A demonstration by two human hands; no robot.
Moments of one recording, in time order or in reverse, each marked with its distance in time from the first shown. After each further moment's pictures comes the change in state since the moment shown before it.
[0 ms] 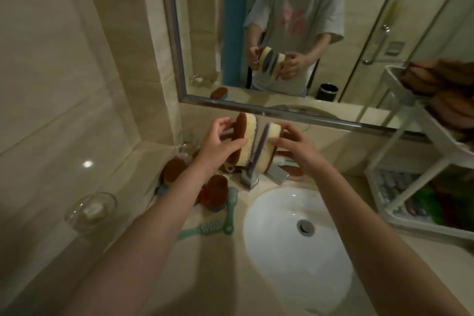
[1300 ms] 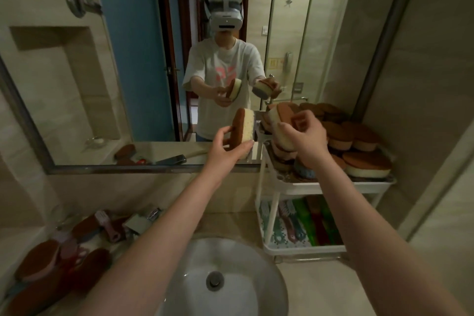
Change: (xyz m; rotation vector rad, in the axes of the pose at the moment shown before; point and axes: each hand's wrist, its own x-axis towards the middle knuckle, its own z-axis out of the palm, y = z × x) left_hand 0.030 0.120 0.329 -0.003 -0.172 0.181; right_hand -0.099 -0.107 -0.312 -0.532 0.824 -0.179
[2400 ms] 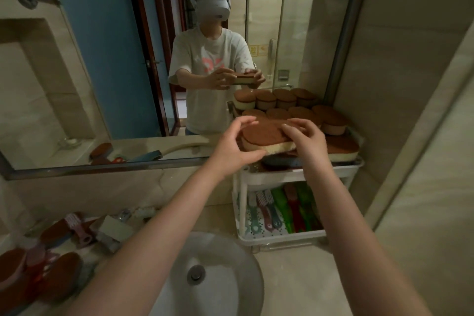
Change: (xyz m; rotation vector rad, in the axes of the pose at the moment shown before) left_hand -0.005 0.009 0.086 0.240 -0.263 0.285; right_hand -0.026 0.046 -0.053 0.428 0.047 0.262
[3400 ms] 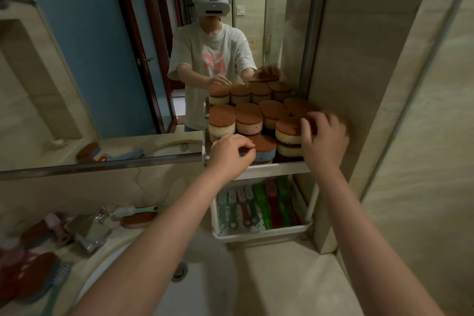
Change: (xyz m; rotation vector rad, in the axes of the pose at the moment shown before) left_hand 0.026 -0.018 0.089 0.514 0.095 0.030; right_hand 0.049 0.046 -0.096 -0.817 0.403 -0.476
